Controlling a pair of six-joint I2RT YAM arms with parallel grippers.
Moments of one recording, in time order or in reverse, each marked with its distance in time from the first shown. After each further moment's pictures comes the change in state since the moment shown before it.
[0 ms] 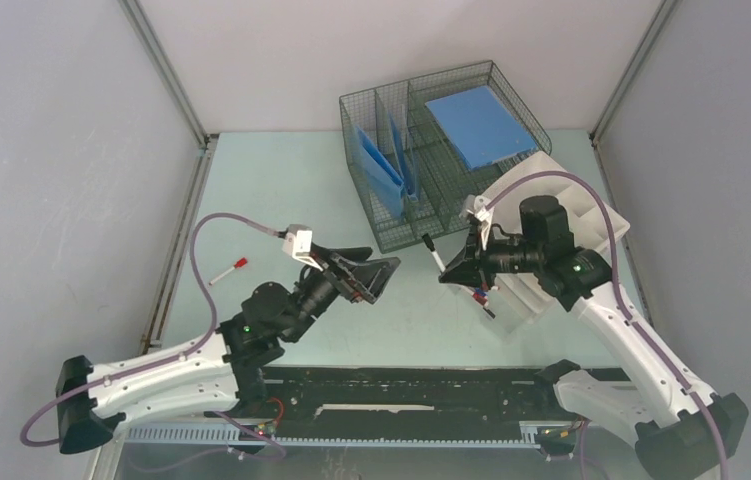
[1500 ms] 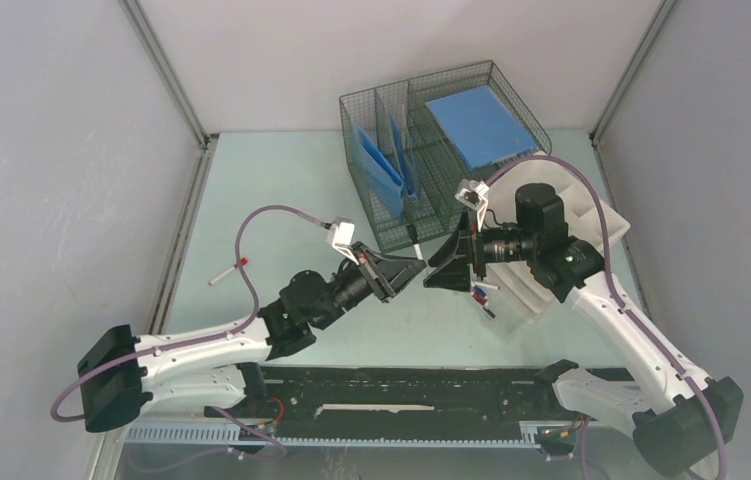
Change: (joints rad) left arm 0.036 0.259 0.017 0.222 0.226 -0.148; right arm 0.033 0.051 0.055 0.099 -0.109 0.282
